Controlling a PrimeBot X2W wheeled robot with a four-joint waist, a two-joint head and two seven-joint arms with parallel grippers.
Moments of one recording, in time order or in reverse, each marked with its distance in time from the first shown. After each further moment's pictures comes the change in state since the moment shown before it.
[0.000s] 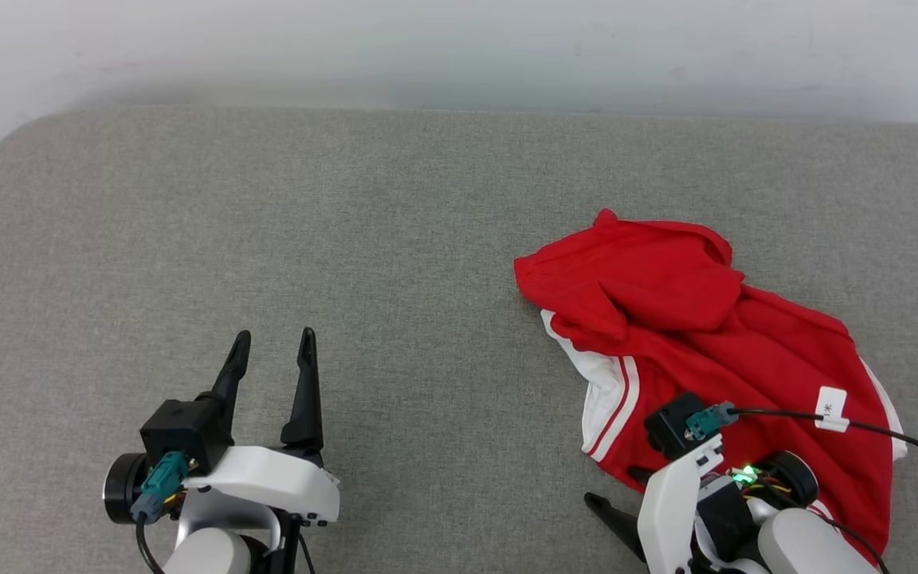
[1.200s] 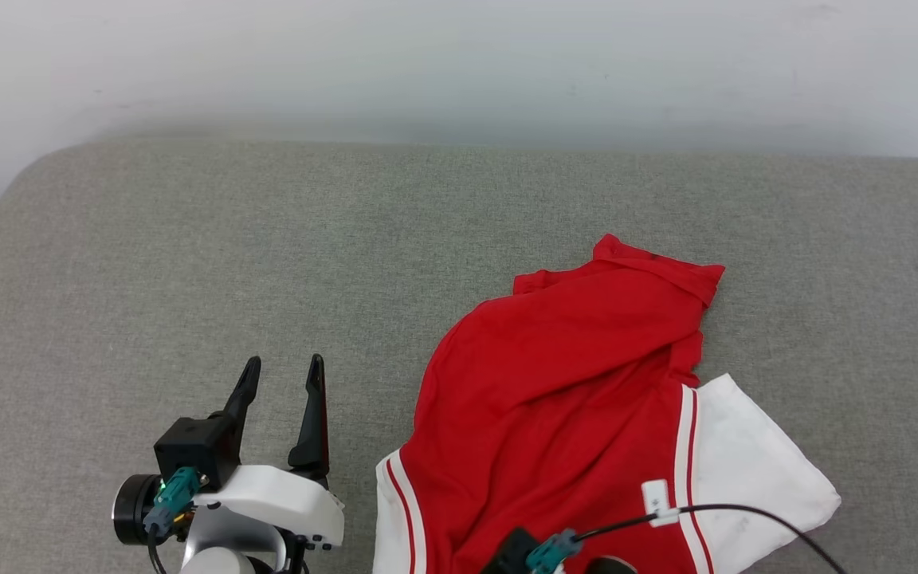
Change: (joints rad) left arm 0.025 0.008 -0.024 0.015 -0.010 0.000 0.012; right arm -0.018 0.017 0.494 -0.183 0.315 0.000 -0.048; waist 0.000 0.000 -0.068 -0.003
